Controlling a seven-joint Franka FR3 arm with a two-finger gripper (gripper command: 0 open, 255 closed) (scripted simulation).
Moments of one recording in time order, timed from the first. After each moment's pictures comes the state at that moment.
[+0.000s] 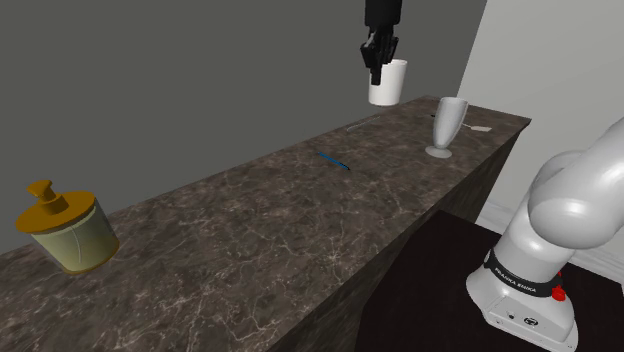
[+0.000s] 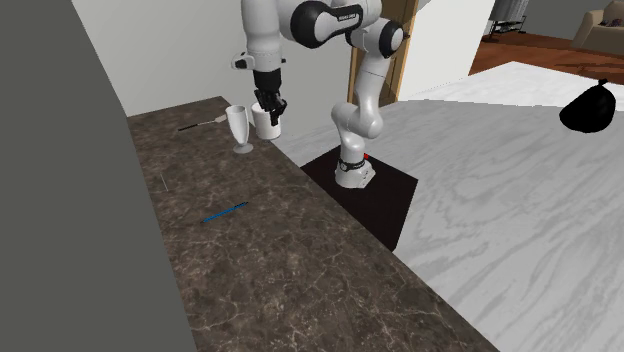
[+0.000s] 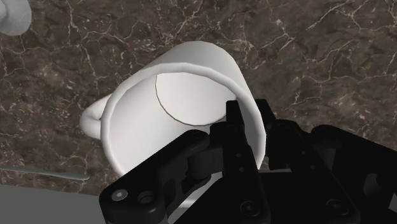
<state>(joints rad) -0.07 -0.36 0.05 -1.92 -0.03 1.51 0.01</state>
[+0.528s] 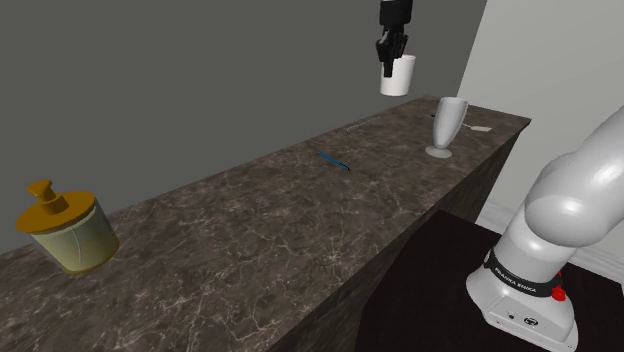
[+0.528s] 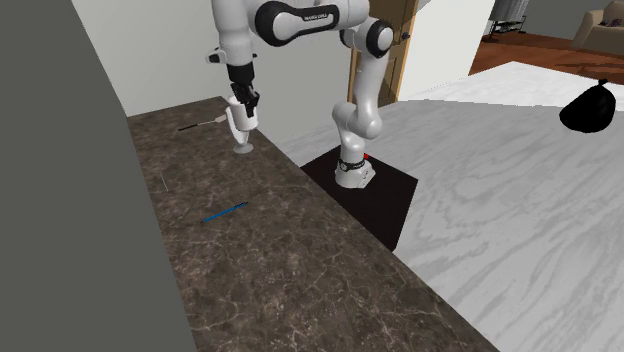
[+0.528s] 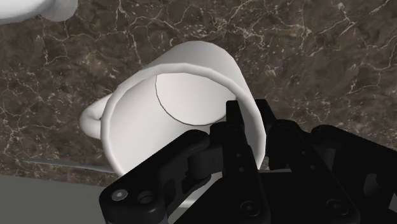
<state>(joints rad) -0.13 -0.27 -0.08 -1.84 -0.08 1.53 -0.19</state>
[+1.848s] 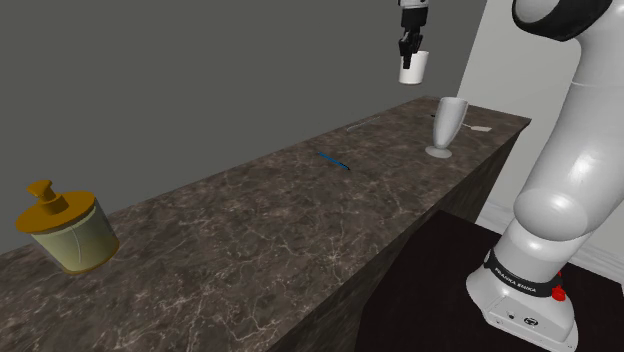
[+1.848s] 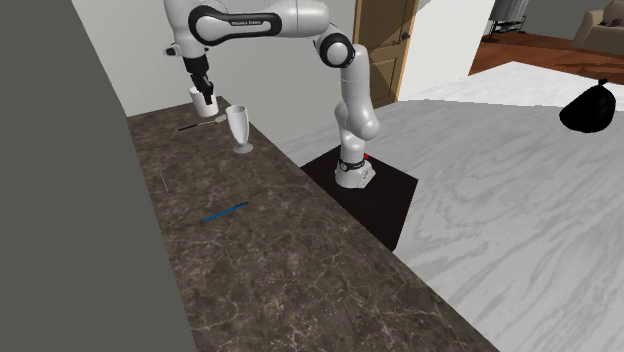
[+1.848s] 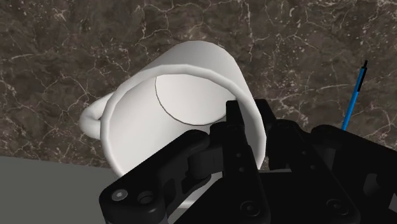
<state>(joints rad) -0.32 0.15 -0.31 -1.41 -0.02 1.54 -0.60</state>
